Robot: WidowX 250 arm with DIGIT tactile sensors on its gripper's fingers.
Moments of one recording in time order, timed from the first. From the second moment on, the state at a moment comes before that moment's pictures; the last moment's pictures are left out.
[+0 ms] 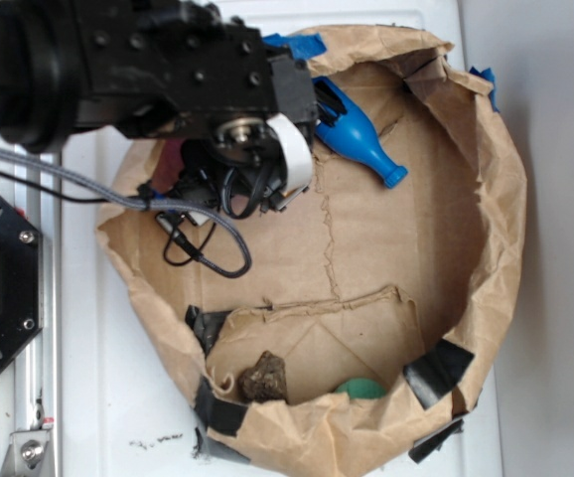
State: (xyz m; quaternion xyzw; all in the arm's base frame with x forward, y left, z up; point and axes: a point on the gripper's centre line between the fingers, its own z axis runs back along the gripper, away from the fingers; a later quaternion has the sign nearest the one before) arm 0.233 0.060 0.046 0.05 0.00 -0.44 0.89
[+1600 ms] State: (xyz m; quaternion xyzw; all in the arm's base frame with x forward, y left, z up) arm 0.243 0.046 0.054 0.05 -0.01 -0.41 0.91
